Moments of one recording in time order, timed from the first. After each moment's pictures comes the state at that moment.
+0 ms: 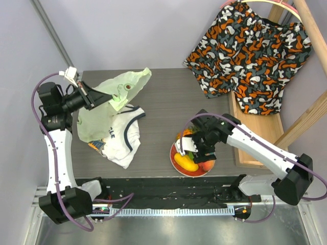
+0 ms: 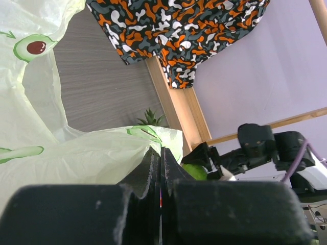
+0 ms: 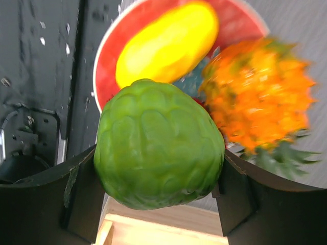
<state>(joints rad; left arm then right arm) 0.30 1.10 1.18 -0.35 1.10 -0.63 0.76 1.25 1.16 -1.20 -0.32 -1.09</state>
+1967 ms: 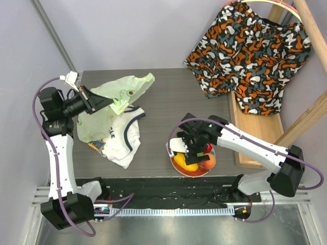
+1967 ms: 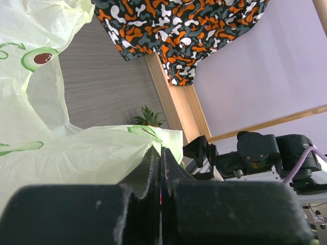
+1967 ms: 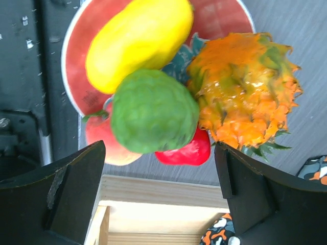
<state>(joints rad) 0.30 1.04 1.11 -0.35 1.10 -0.63 0.92 1.35 1.19 -1.14 -0.06 -0.93</state>
